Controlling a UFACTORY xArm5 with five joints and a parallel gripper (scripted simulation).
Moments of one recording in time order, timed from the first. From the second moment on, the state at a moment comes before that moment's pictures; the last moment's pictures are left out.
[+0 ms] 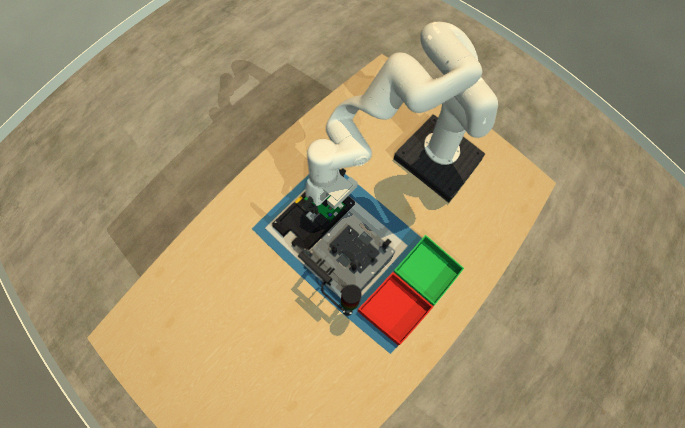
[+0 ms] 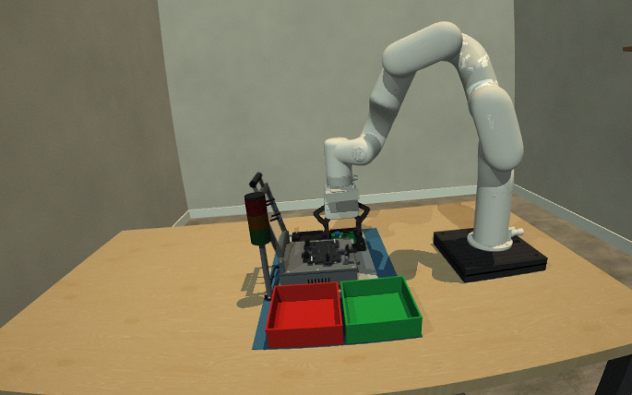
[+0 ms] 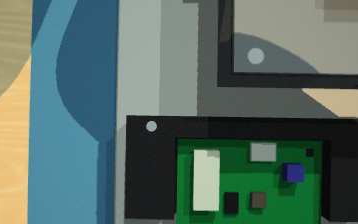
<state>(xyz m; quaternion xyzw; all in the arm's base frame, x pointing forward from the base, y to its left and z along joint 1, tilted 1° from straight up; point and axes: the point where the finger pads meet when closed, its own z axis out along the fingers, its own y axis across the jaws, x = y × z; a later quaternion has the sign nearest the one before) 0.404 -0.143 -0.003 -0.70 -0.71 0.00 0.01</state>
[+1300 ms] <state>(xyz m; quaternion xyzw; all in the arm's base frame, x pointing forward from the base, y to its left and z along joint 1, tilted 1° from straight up) 0.404 -0.143 -0.018 -0.70 -0.71 0.00 0.01</state>
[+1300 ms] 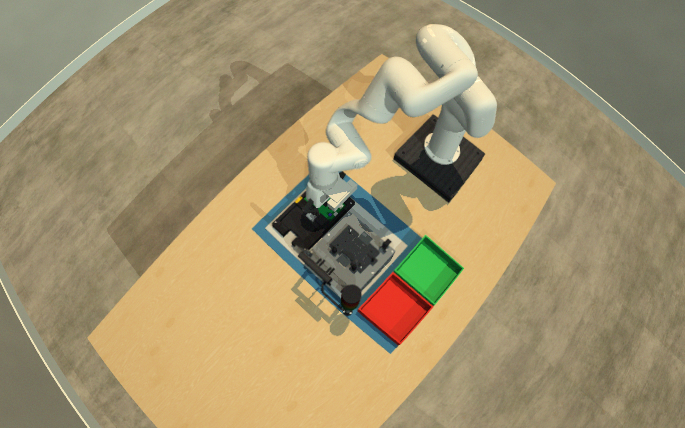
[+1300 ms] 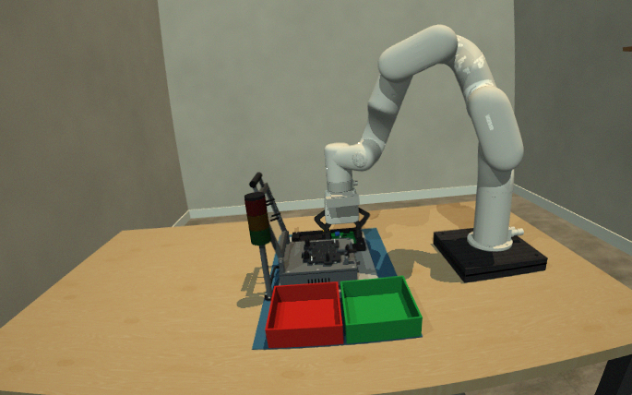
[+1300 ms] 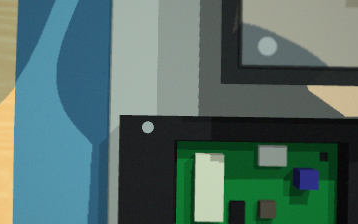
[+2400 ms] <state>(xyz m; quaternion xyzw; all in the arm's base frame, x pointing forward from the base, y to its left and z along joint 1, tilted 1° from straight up) 0.404 -0.143 -0.018 -0.70 -0.71 0.00 0.01</state>
